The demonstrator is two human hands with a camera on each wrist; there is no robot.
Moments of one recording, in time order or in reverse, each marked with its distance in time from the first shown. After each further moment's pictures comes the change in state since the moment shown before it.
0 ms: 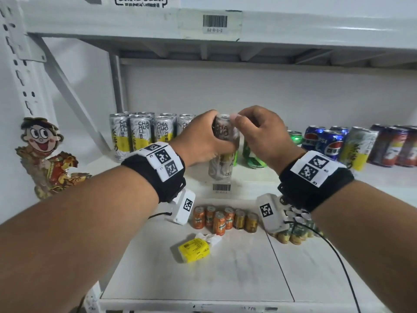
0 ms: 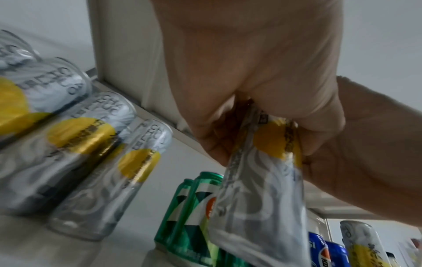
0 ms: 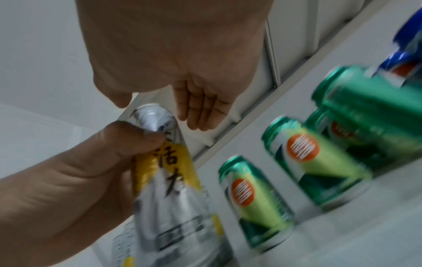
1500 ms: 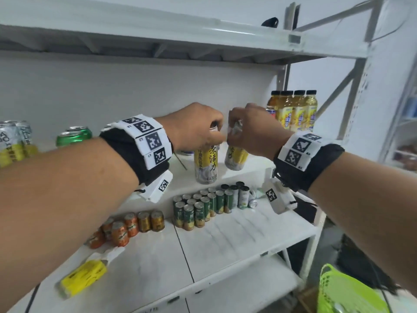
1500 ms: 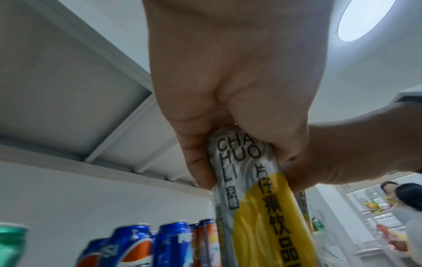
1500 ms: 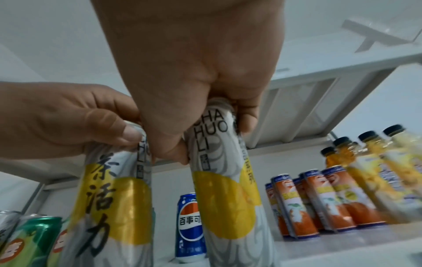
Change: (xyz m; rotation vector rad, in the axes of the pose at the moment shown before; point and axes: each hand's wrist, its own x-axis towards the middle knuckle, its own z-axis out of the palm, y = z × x) left_hand 0.071 0.207 0.242 0.459 -0.405 0.473; right_hand -0.056 0.081 -0.321 -0.967 -0.094 0.117
